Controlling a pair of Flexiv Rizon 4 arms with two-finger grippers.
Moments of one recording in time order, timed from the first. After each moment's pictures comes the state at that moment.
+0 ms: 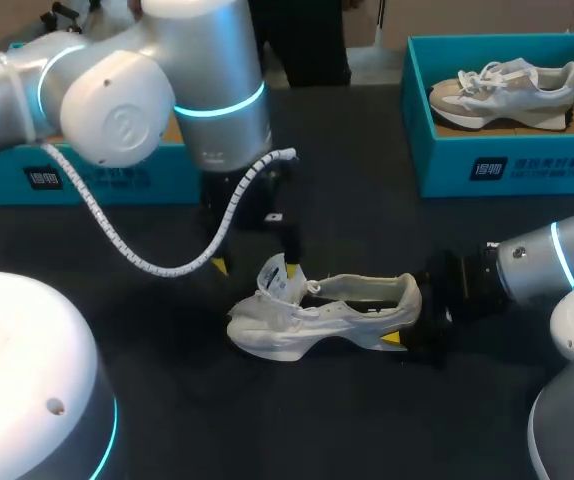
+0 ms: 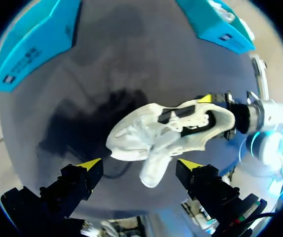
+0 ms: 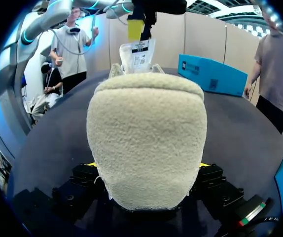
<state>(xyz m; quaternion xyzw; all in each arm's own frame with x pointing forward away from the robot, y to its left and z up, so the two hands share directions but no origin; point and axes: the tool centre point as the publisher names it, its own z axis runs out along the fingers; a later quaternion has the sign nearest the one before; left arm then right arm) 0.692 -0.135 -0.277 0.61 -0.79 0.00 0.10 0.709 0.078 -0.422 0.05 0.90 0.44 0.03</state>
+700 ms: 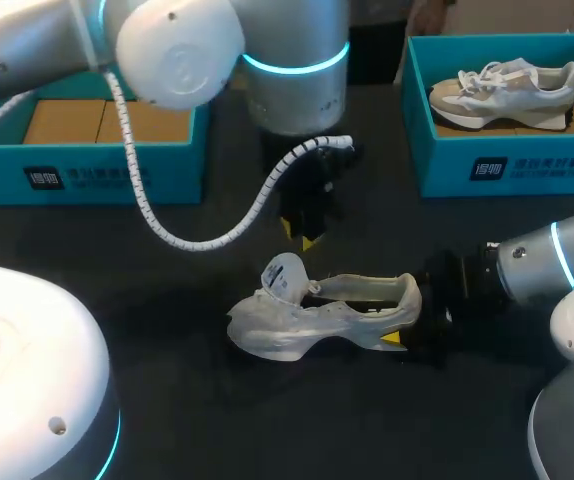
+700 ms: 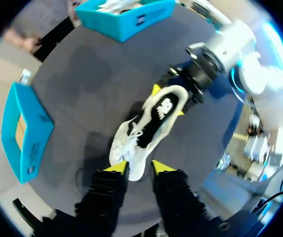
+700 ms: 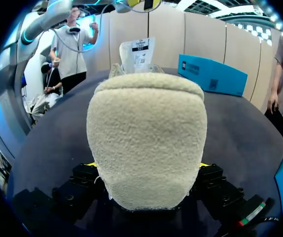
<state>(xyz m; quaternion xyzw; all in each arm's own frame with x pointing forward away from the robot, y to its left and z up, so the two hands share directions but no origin) 0.693 -0.186 -0.217 0.32 -0.95 0.00 0.03 0.709 0.078 -0.422 0.05 0.90 0.44 0.03</state>
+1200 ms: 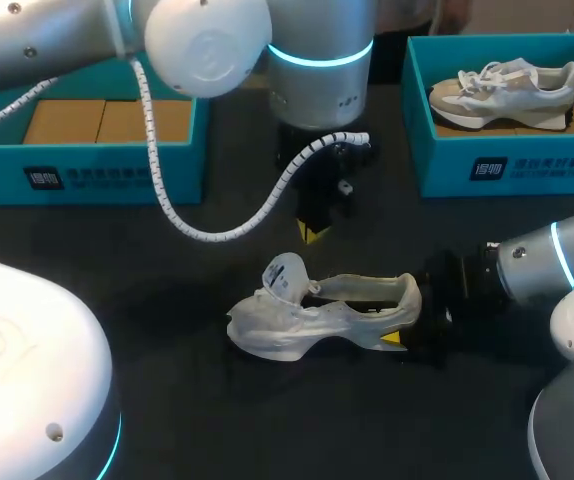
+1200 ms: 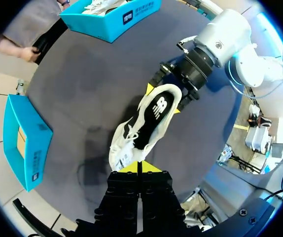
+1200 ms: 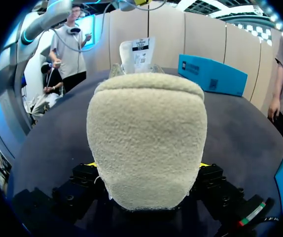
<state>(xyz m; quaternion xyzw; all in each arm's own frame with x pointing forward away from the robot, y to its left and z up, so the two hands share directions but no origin) 0.699 -0.197 -0.217 0.31 -0.95 -0.01 0.04 0.709 0.078 -0.422 0.05 0.90 0.44 0.03</state>
